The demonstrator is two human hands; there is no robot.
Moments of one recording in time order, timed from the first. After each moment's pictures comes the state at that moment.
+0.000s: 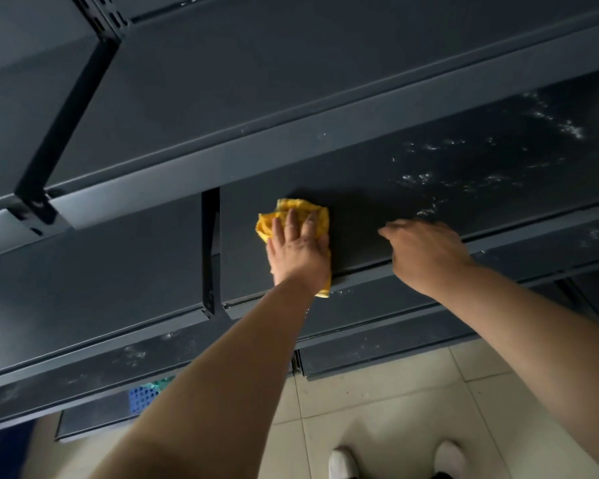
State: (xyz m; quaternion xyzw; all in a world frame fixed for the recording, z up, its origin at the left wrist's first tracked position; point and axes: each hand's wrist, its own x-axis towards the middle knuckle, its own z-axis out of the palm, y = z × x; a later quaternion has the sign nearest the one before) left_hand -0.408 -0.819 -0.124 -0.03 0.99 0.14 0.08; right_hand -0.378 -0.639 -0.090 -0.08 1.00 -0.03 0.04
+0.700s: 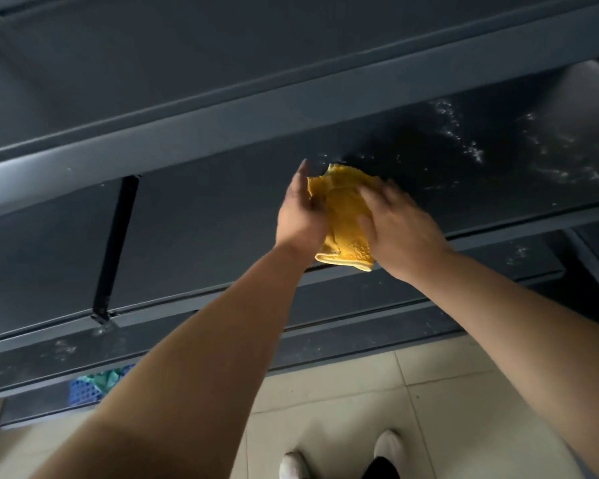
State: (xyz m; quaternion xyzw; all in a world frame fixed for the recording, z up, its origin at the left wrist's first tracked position) left_hand -0.443 -0.637 -0.096 -0.06 0.85 0.53 0.02; right_hand -0.407 -0.494 -0.090 -0.07 0.99 -0.14 0.00
